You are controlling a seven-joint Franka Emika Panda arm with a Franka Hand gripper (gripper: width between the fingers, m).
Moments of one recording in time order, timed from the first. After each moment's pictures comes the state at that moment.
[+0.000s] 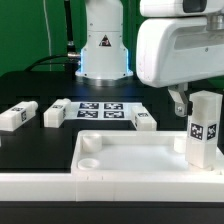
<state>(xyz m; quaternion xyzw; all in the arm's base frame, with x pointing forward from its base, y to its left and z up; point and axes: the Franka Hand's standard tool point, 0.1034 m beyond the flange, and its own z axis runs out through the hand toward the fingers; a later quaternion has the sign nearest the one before) 0.639 0.101 0.115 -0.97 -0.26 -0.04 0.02</state>
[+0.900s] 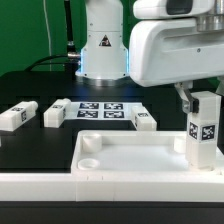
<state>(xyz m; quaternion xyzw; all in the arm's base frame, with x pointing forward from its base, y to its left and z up) 0.638 0.099 0.114 -1.00 -0.07 -0.04 0.04</state>
